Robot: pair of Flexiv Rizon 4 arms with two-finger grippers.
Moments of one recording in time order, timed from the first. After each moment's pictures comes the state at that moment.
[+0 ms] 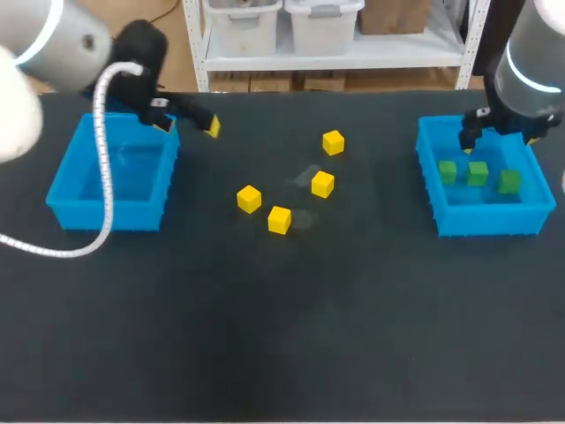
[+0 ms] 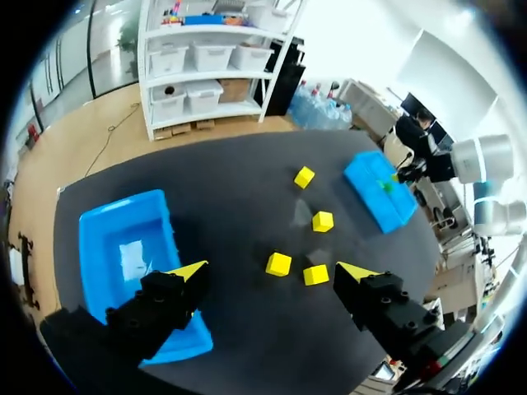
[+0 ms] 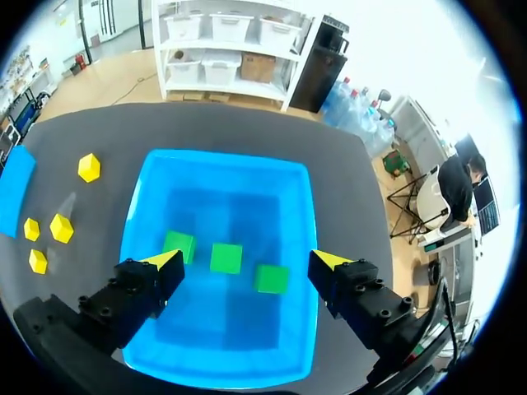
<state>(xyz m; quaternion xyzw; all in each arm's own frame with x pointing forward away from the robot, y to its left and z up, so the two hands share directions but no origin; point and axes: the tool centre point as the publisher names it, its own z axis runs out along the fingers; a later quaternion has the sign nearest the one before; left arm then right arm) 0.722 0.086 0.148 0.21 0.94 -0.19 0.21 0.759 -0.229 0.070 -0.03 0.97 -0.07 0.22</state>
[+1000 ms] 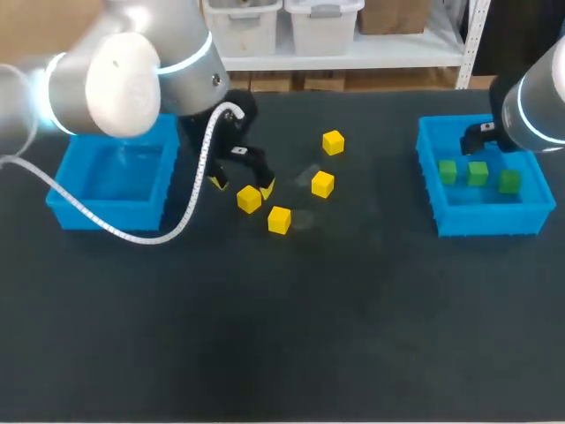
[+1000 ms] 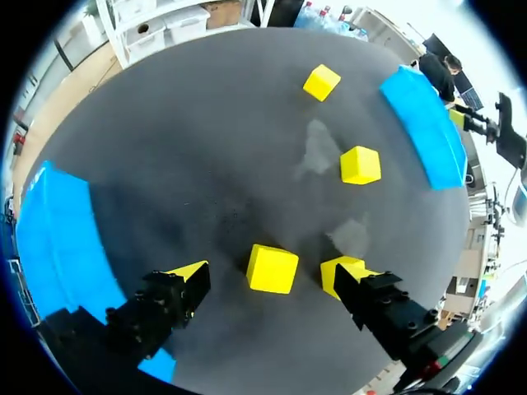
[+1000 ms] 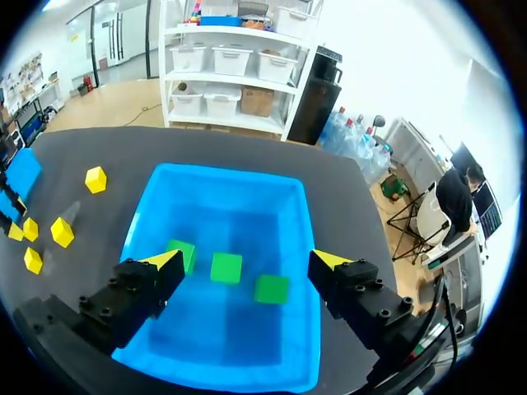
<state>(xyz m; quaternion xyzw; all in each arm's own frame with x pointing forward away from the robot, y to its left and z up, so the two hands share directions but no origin) 0.725 0.027 0.015 0.25 0.96 -0.12 0.02 0.757 -0.229 0.071 -0.03 0.95 -0.07 0.32</state>
